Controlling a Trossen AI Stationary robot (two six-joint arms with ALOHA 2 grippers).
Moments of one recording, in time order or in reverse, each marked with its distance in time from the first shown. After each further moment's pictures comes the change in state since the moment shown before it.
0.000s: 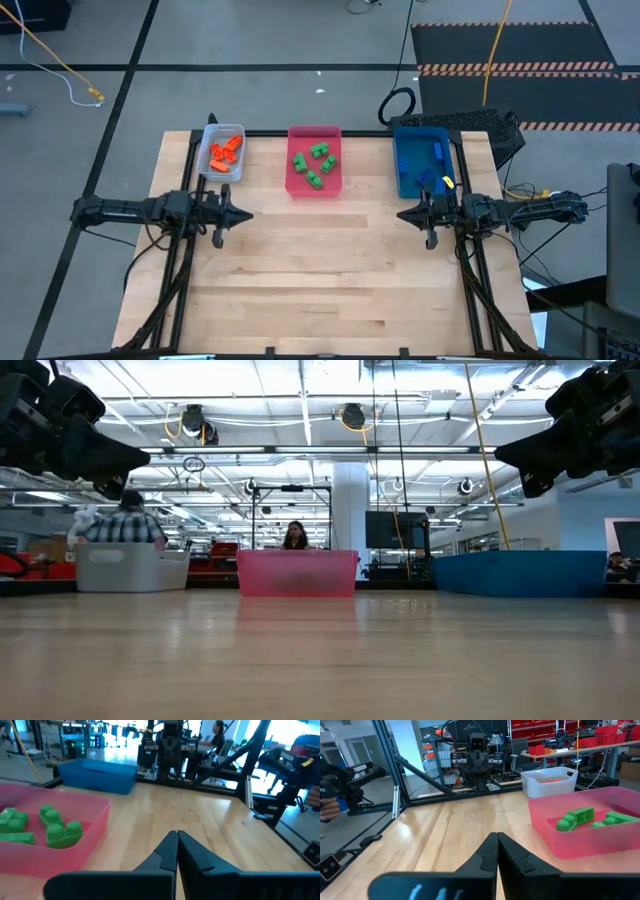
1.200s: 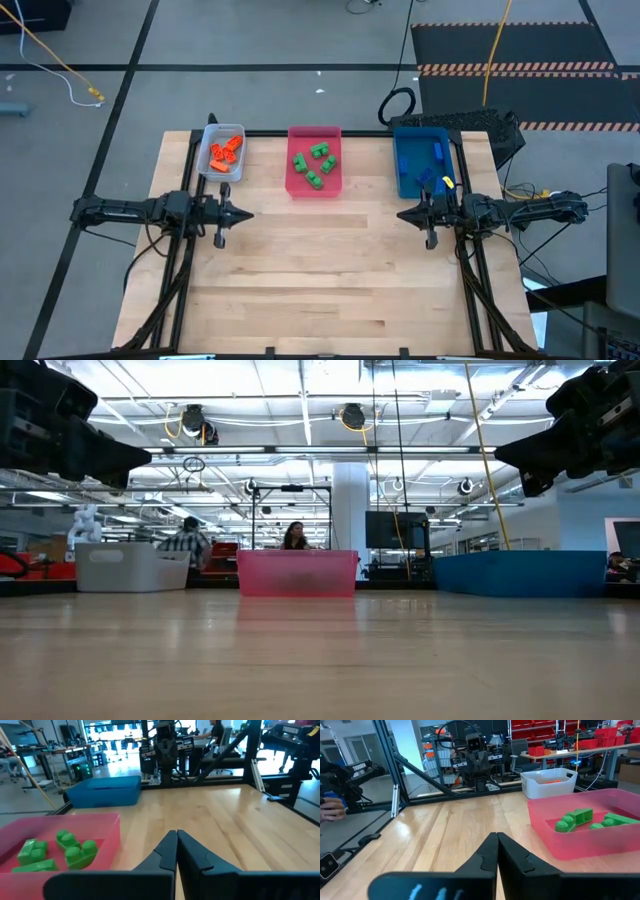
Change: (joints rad) left arm 0.000 0.001 -0.015 0.033 -0.004 0.221; right arm 0.000 0.000 0.000 0.000 0.002 -0.015
